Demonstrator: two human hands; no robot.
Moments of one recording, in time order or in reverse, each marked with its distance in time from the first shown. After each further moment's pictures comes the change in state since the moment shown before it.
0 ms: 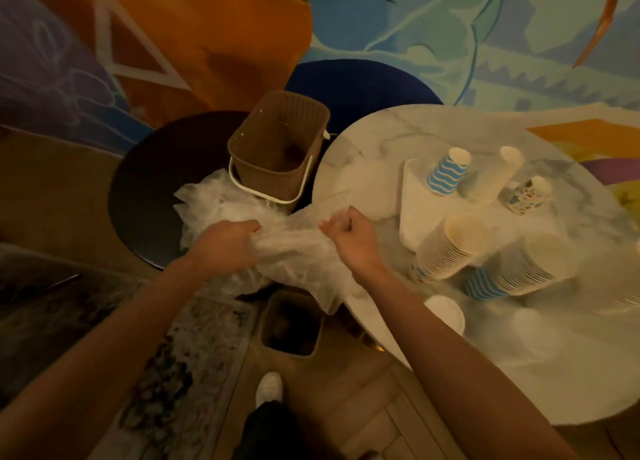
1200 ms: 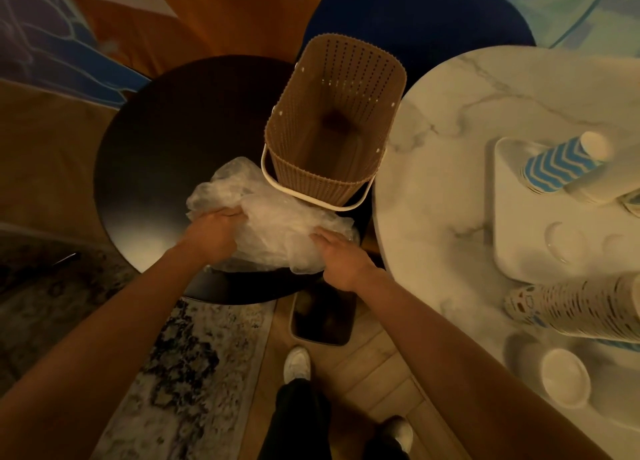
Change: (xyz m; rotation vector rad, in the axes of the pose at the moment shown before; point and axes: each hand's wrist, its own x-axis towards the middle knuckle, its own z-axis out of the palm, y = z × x) left_hand 0.139 -0.175 0.048 0.104 -0.233 -0.018; right_hand 0.118 0.075 0.134 -1.156 -0.721 -0.085
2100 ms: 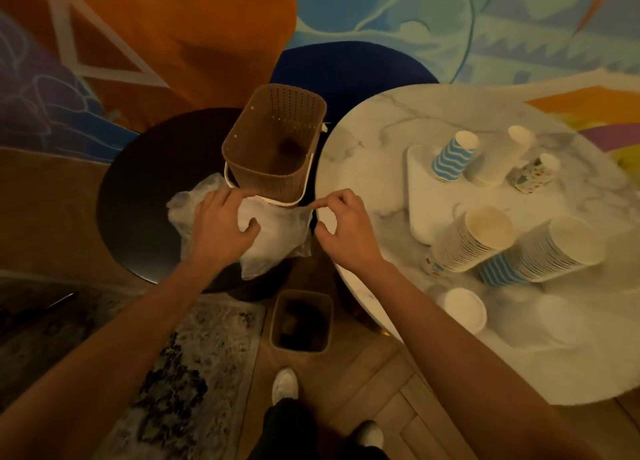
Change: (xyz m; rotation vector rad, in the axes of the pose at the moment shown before) left_hand -0.110 0.140 -0.038 -0.284 0.753 0.135; right_hand -0.157 0.013 -0.044 0.420 0.855 -0.046
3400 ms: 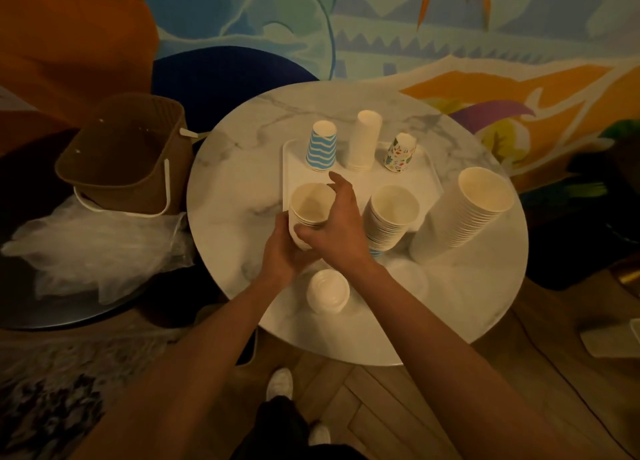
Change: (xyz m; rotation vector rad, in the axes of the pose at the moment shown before) left_hand -0.029 0.276 0.158 -1.286 -0.387 -0.586; right_hand -0.078 0.113 -0.155 0.235 0.215 0.292
